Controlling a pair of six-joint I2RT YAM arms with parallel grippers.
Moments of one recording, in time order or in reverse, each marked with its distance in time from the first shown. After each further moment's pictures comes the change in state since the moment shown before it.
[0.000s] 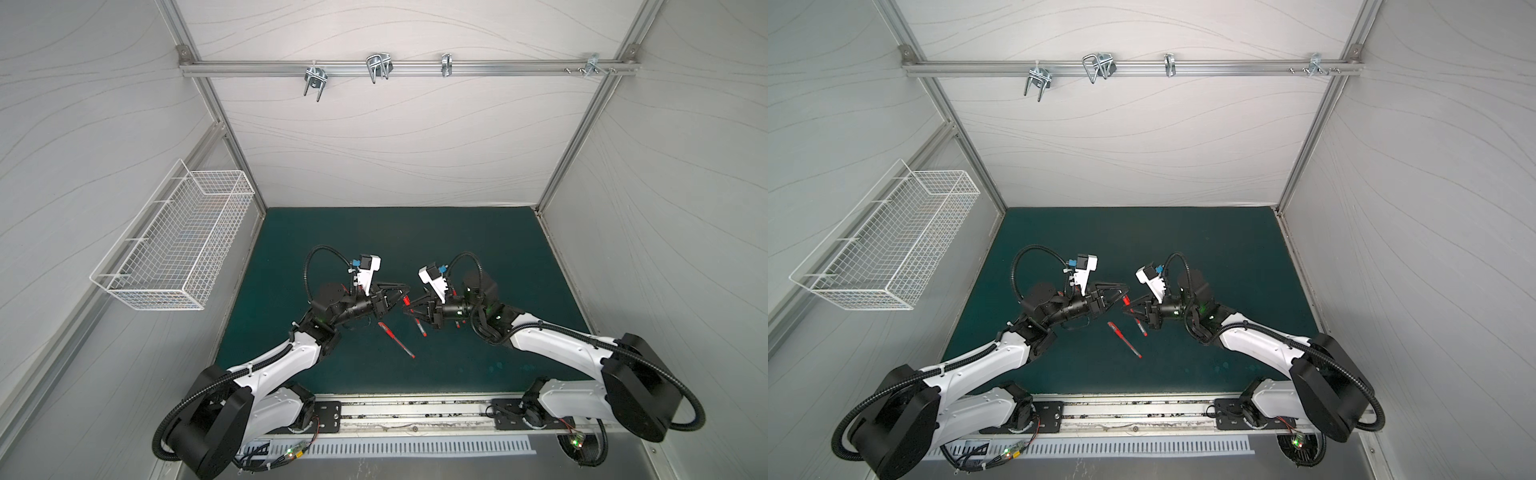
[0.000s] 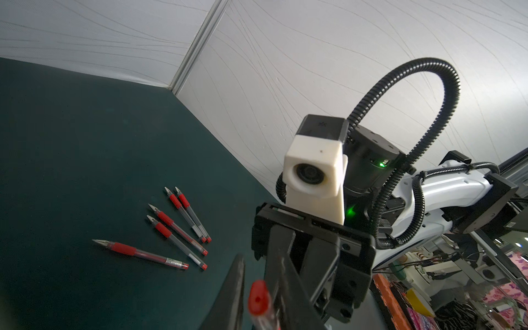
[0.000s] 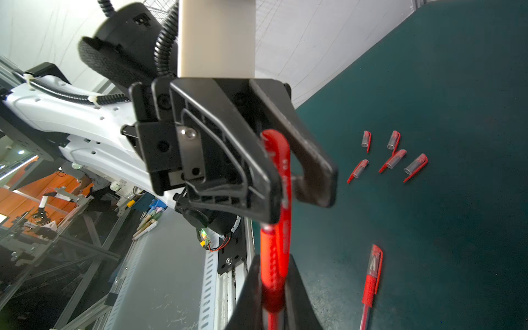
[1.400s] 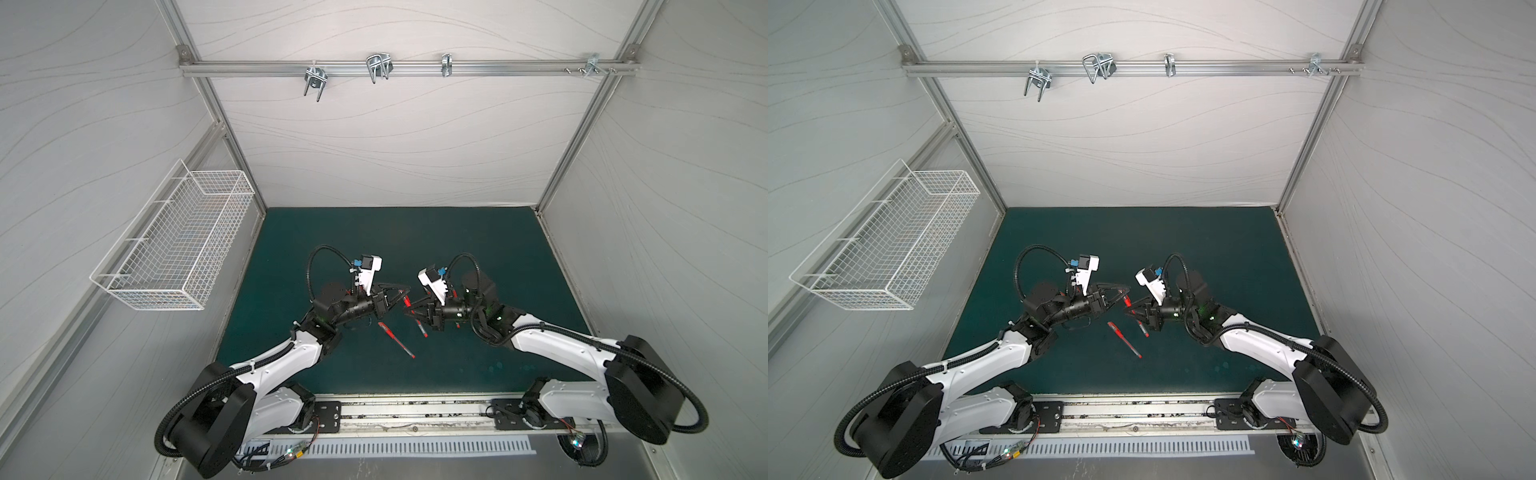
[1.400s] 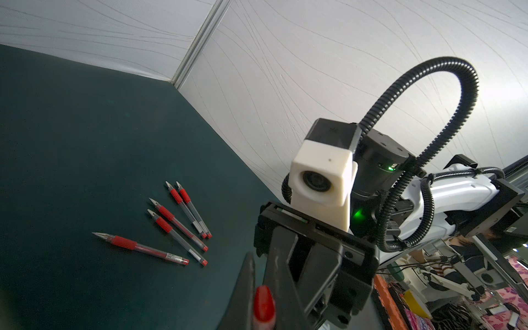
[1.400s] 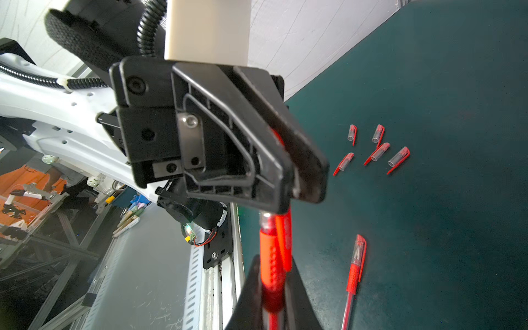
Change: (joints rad) left arm -0.005 0.019 0.002 -0.005 0.002 -0.011; right arm 0.006 -0.016 0.001 -0.056 0.045 -0.044
